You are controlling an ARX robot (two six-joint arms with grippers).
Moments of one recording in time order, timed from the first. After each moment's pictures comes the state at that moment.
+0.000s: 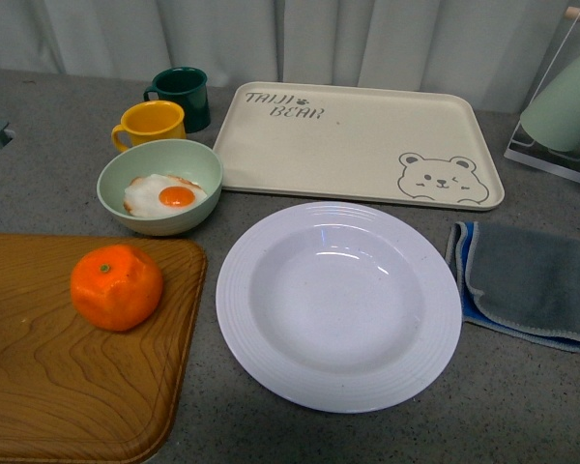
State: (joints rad) left arm 0.00 1.27 0.38 0.24 0.02 -0.28; right arm 0.00 0.00 0.01 0.00 0.00 0.00
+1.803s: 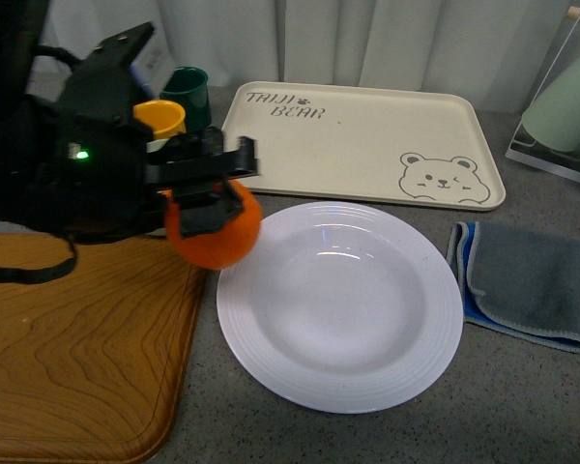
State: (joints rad) left arm -0.37 1.76 0.78 0.24 0.15 -0.32; right arm 0.00 0.00 0.01 0.00 0.00 0.00
